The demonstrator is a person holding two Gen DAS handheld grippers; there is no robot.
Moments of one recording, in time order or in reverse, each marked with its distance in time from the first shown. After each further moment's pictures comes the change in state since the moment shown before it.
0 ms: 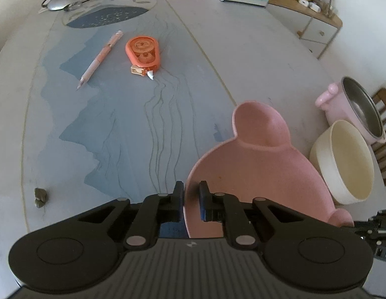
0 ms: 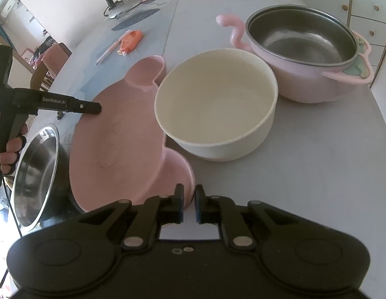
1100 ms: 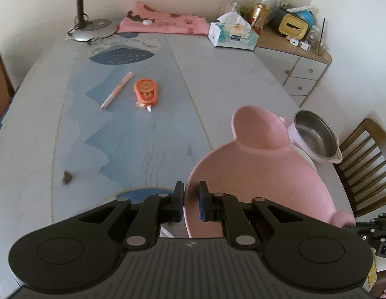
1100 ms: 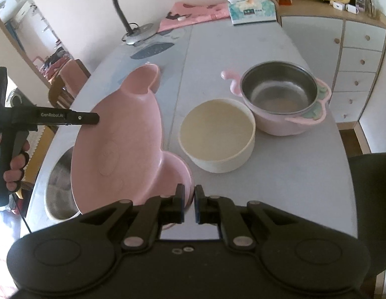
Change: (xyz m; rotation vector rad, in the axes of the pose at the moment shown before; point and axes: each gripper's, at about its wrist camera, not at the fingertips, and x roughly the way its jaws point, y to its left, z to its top) left arm -0.112 -0.040 -0.031 -0.066 -0.164 0.019; right arm -0.098 0.013 -0.010 -0.061 -0.107 0.014
